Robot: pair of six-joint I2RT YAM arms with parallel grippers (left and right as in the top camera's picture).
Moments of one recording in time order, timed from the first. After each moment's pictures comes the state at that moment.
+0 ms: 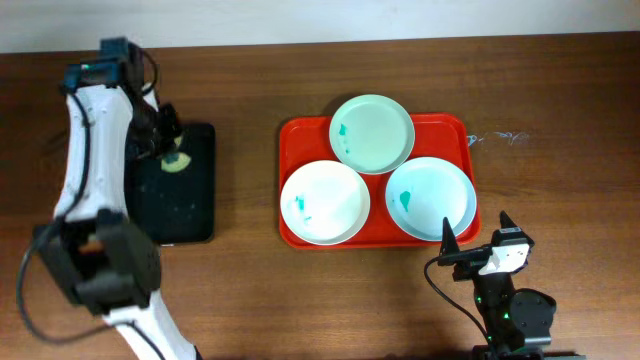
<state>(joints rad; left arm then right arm) 0.12 2.03 1.96 -1.39 0.09 -0.29 0.00 0.01 0.01 -0.07 -0.07 0.00</state>
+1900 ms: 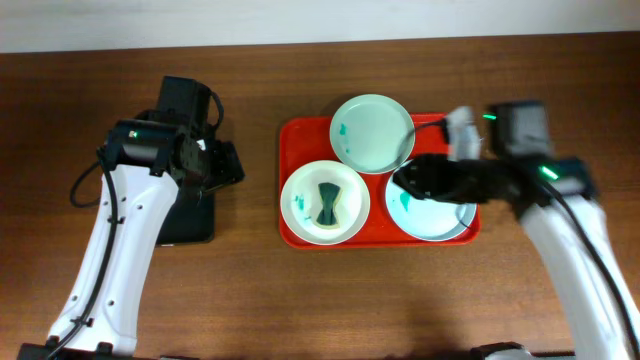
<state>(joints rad) -0.17 1.55 1.55 -1.29 -0.05 -0.50 0.12 1.40 1.26 -0.97 -0.59 0.24</state>
